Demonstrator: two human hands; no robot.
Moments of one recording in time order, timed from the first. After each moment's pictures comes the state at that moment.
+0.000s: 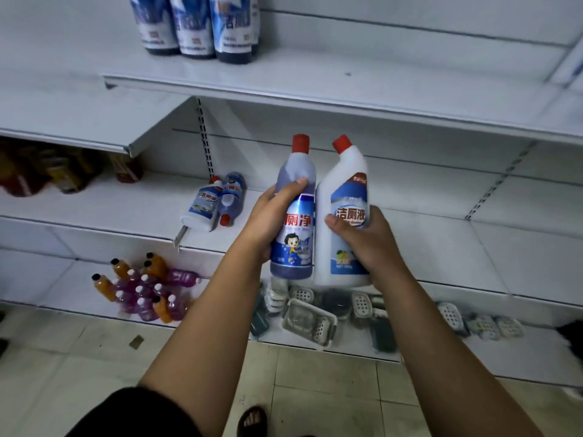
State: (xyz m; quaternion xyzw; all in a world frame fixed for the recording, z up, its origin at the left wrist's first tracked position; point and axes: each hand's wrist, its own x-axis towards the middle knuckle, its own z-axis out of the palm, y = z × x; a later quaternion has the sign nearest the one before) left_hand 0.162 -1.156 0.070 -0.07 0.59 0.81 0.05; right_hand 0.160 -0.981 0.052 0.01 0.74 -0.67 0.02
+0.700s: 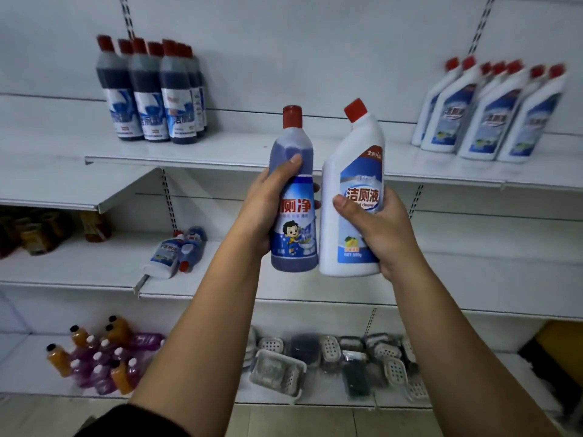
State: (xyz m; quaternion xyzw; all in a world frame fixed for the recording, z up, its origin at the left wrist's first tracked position) left_hand 0.240 -1.026 0.198 0.09 0.56 0.82 -0.01; right_hand 0.252 -0.853 0.183 -0.09 0.68 -0.72 -0.13
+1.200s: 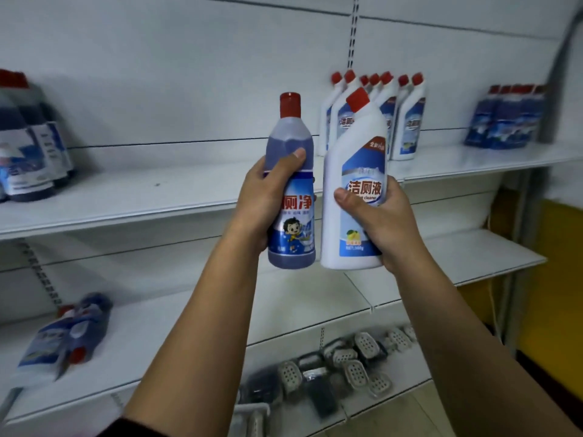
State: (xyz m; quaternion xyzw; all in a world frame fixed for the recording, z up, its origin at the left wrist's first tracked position) left_hand 0.173 -0.914 0.236 0.22 0.60 0.77 0.00; right_hand 0.228 -0.755 0.208 0.00 0.66 -0.69 -0.29
